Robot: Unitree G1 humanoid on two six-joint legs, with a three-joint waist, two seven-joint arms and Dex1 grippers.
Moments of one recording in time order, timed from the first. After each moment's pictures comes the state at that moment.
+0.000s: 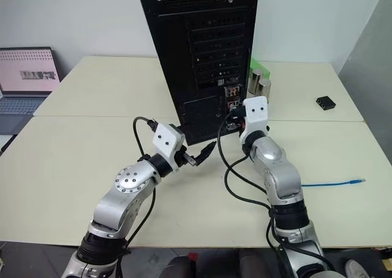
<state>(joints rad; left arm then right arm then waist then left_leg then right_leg) -0.32 0.34 -0.17 -0.31 -0.19 0.36 -0.40 -0.58 -0.10 0.06 -0.12 0.20 0.59 0.07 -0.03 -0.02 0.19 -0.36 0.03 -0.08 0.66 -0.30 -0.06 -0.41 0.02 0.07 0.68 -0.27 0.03</state>
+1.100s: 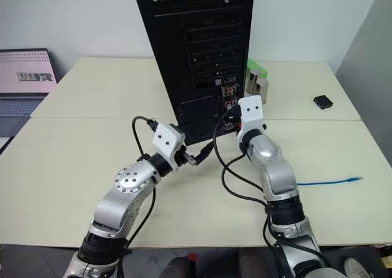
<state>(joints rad) -0.32 0.33 -0.17 -0.31 -0.15 0.36 -0.41 -0.61 -0.07 0.08 -0.06 0.12 0.57 0.11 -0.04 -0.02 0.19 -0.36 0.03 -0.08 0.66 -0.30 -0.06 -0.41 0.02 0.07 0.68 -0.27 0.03</state>
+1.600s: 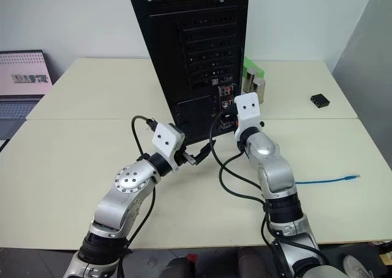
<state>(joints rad) -0.32 0.32 -0.17 -0.31 -0.15 0.34 -0.41 -0.64 -0.07 0.09 -0.07 0.10 0.60 0.12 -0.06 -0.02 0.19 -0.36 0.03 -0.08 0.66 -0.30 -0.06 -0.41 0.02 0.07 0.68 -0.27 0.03</state>
